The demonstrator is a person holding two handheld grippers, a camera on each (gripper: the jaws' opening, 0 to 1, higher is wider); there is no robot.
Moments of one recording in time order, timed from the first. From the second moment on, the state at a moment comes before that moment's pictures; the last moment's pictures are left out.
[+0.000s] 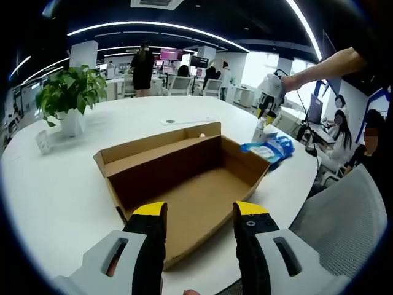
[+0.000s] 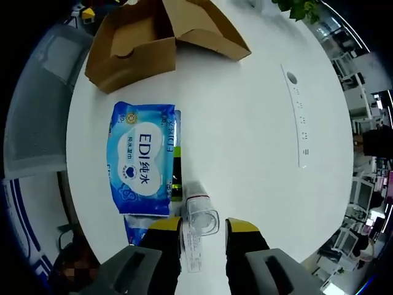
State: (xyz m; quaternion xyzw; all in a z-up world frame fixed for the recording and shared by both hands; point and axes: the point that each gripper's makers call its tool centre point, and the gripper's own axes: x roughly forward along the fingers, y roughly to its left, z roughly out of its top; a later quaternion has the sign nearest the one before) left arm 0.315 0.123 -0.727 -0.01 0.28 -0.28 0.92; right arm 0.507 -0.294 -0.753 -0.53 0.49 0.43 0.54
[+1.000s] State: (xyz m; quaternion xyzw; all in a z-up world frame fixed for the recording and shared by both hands) left arm 0.322 0.145 -0.714 -0.08 0.26 -0.24 0.93; right arm 0.421 -0.269 -0.712 -0.27 0.41 0.33 0.80
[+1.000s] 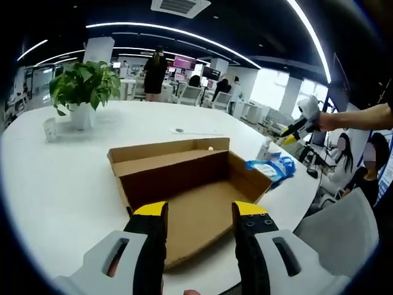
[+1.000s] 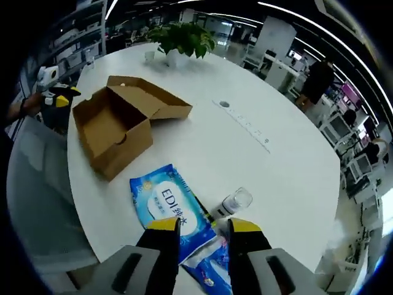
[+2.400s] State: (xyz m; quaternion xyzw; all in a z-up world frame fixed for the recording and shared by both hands) left arm 0.333 0.198 -0.779 -0.10 0.41 -0.07 0.90; right arm 0.313 -0.180 -0.751 0.05 0.33 0.25 0.91
